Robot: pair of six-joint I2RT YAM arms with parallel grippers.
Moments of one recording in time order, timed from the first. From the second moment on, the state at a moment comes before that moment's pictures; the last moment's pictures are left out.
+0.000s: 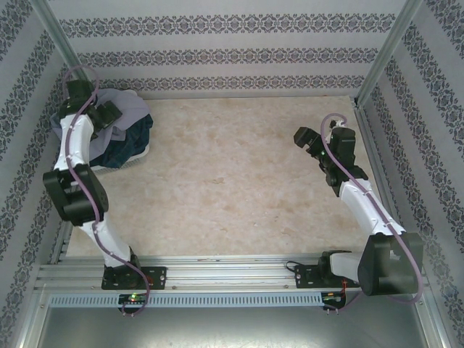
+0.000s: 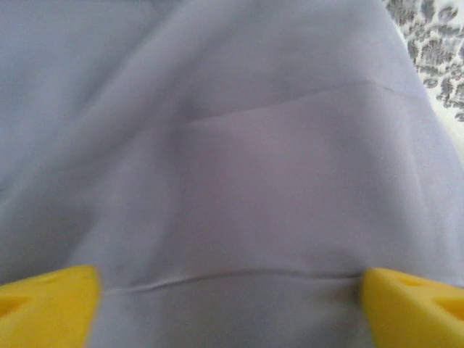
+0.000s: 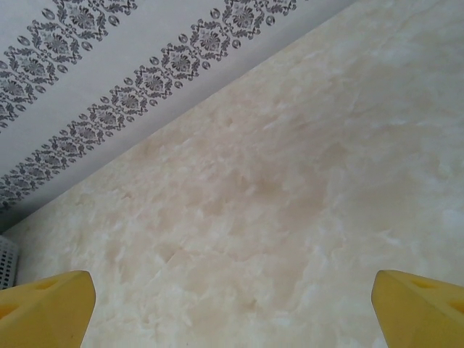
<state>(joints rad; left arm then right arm) 0.33 1.89 1.78 -0.81 0.05 -0.48 0.02 1.23 0.80 -0.05 -0.17 0.60</state>
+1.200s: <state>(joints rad) -0.56 2.06 1.69 -0.53 0.20 -0.56 0.05 1.22 0.77 -0.10 -0.23 0.68</state>
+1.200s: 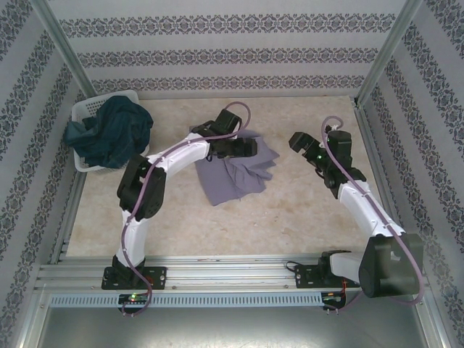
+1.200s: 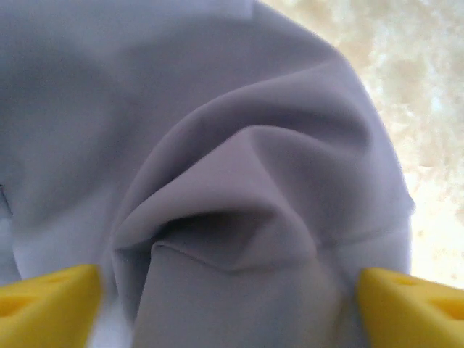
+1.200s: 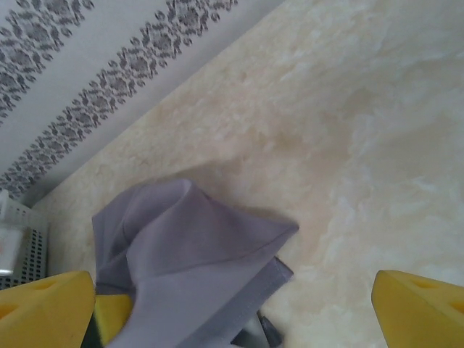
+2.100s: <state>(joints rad) -0.39 1.84 1.21 -0.59 0.12 -0.76 0.60 1.65 0.88 -0.07 -0.04 0.53</state>
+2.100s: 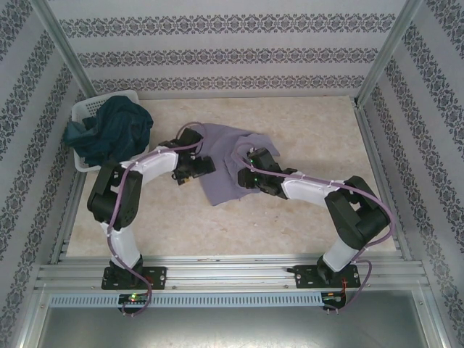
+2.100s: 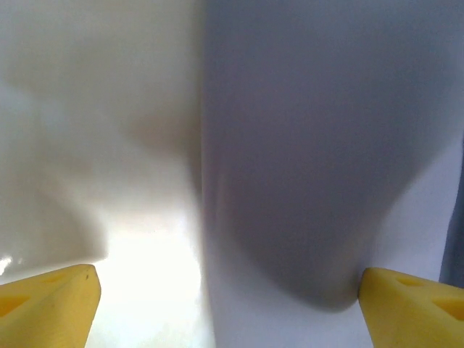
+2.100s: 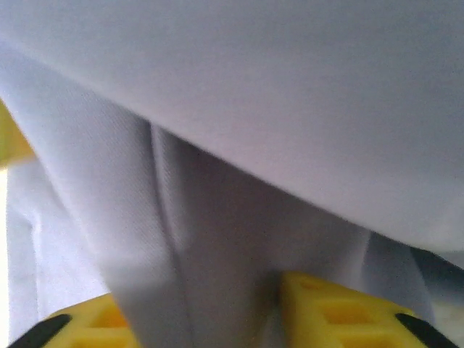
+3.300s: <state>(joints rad) -0.38 1.61 1.64 -0.63 0.38 -0.72 0.27 1.35 1.39 -0.15 -0.33 0.58</state>
